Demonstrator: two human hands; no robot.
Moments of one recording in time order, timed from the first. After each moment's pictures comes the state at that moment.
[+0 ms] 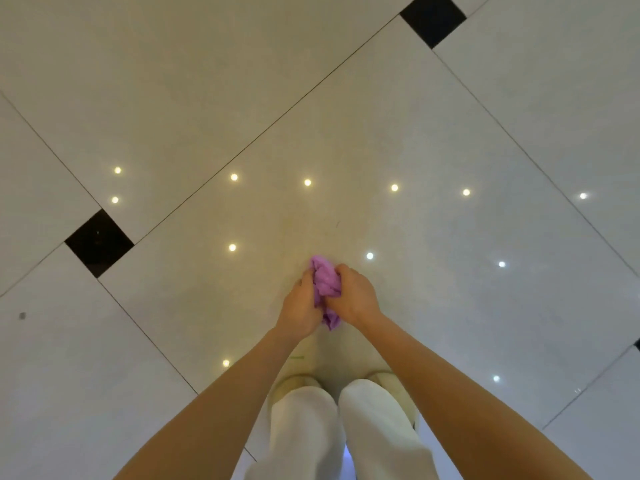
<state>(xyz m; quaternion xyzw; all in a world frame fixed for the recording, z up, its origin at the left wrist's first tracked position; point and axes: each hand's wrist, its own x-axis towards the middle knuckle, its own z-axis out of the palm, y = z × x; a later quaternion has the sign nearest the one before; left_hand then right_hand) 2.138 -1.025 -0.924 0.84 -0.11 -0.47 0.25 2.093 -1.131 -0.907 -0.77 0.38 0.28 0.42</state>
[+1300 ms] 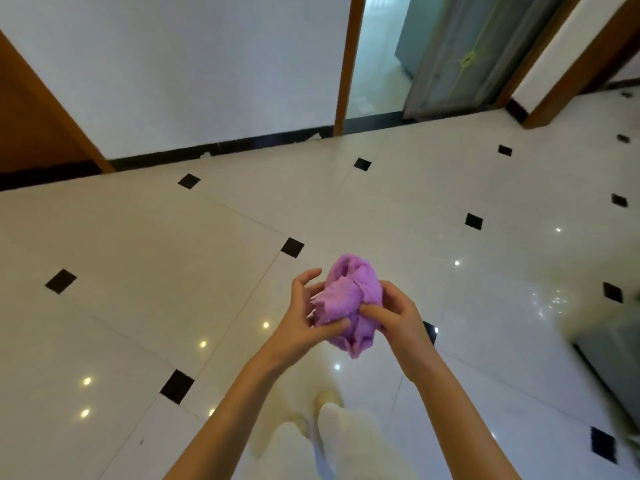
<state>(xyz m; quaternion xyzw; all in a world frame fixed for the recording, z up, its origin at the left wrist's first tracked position) 2.077 -1.050 -0.091 0.55 -0.33 -0.54 0.55 1.932 -1.144 -0.077 -0.55 0.40 -0.23 0.70</state>
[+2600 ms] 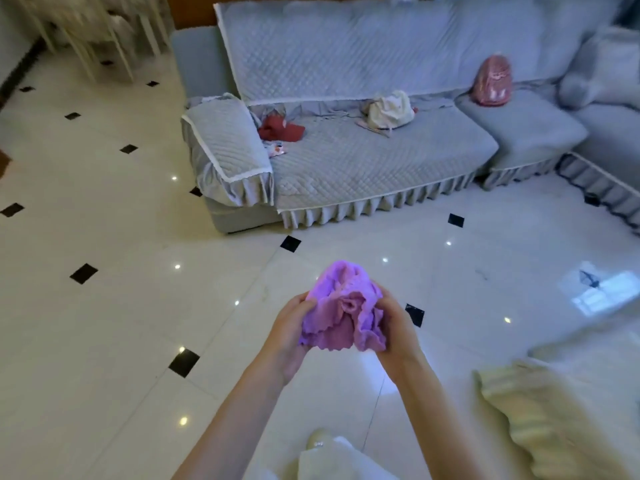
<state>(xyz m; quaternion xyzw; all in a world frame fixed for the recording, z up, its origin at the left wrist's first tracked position) 1.547 -1.030 -0.044 0.34 -0.45 -0.82 0.06 1.466 -0.908 -0.045 0.00 0.53 -0.76 0.38</state>
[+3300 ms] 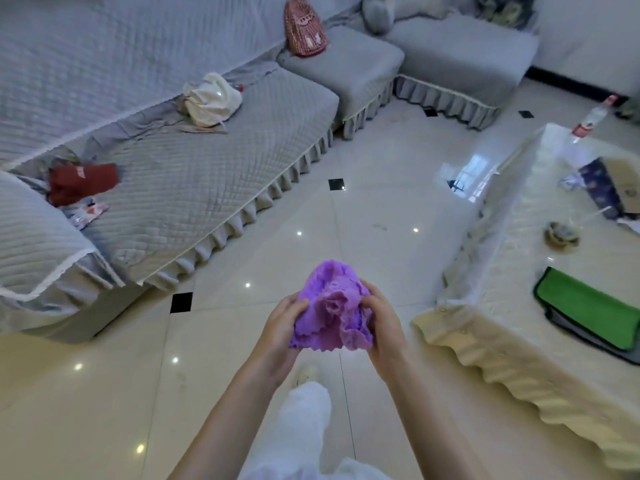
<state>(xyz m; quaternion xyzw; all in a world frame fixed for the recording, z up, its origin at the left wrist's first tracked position) 1.246 -0.949 -0.069 0.25 -0.51 -0.81 -0.17 1.236 -0.810 -0.087 0.24 0.51 -0.81 0.15</state>
